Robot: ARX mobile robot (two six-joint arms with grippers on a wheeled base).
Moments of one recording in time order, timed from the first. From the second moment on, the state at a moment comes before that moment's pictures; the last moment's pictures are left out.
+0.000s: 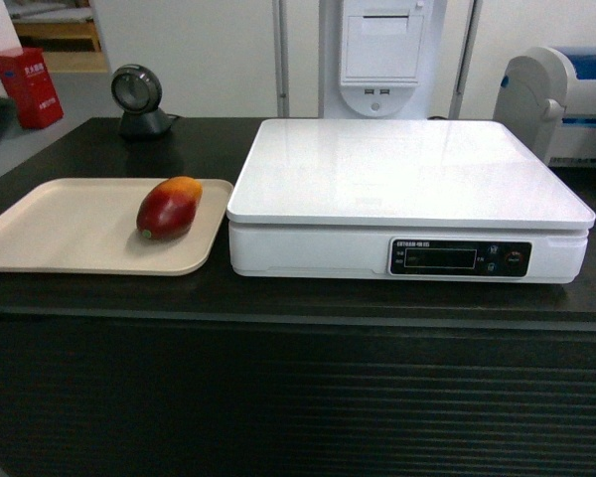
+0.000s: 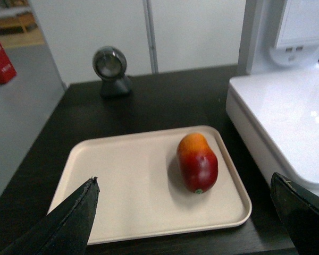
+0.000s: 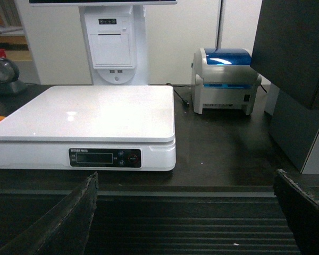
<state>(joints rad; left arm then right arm) 0.03 1.41 0.49 0.82 0.09 0.08 0.00 0.01 0.01 0.00 0.00 0.00</state>
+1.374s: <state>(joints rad) -0.06 2.38 1.68 0.08 0.10 0.14 0.00 0.01 0.01 0.00 0.00 0.00</state>
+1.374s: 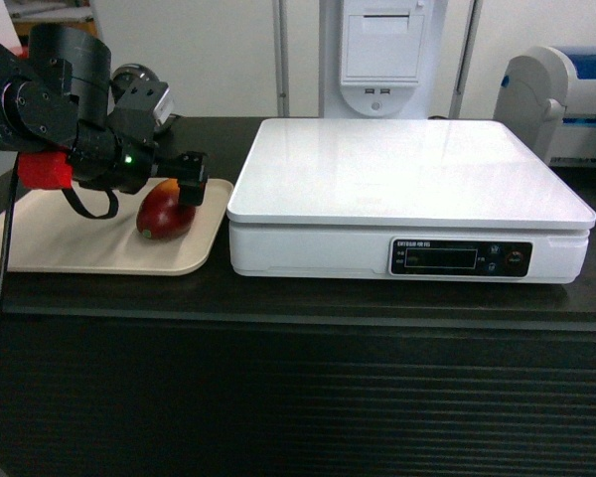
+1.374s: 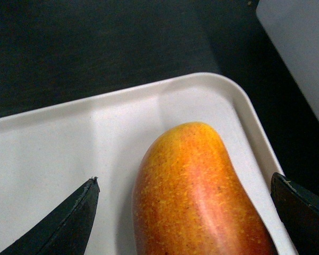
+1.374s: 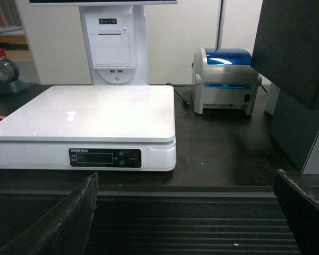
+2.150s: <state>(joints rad) -0.05 2.47 1.77 0.01 0.10 0.13 0.00 0.01 0.01 0.00 0.00 0.00</state>
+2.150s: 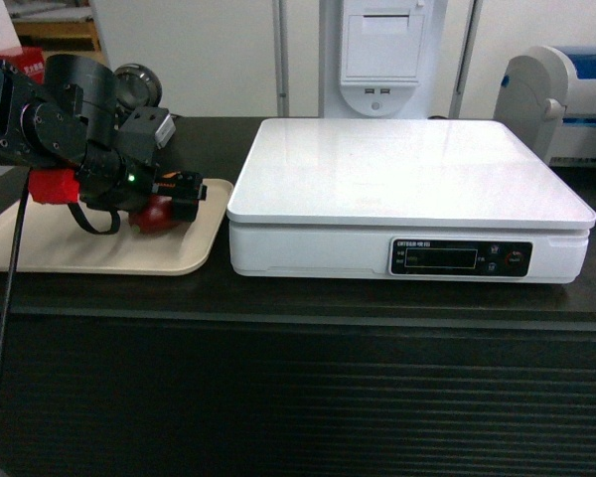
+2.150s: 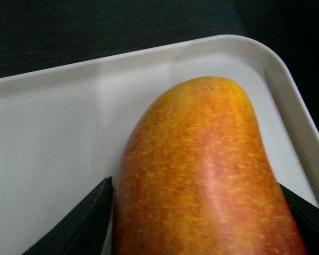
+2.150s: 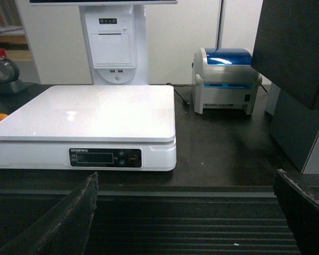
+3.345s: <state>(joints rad) -0.45 1.85 1.19 0.34 0.13 0.17 0.00 0.01 0.01 0.00 0.00 0.00</state>
